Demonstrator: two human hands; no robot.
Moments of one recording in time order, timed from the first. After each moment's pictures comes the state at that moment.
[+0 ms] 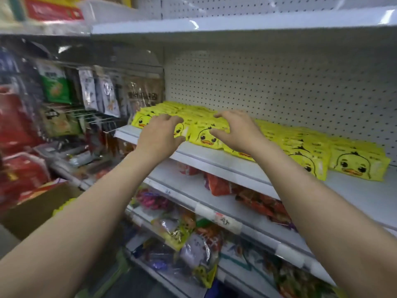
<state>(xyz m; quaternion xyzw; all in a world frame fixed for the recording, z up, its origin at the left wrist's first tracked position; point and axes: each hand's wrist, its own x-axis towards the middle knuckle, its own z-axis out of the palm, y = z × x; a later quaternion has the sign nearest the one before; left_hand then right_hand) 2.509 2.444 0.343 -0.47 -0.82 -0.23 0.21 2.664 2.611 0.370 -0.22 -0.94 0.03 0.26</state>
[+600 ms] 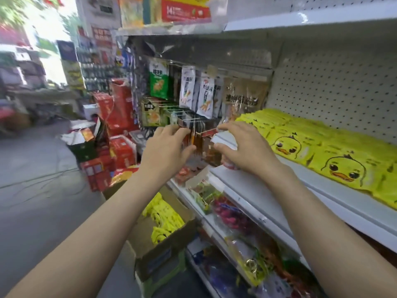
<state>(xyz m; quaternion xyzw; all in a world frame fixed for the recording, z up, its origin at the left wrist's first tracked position) 2.325 2.243 0.302 -0.32 -0.89 -0.18 0.28 2.403 2.450 0.329 -0.01 -0.96 0.08 0.26</state>
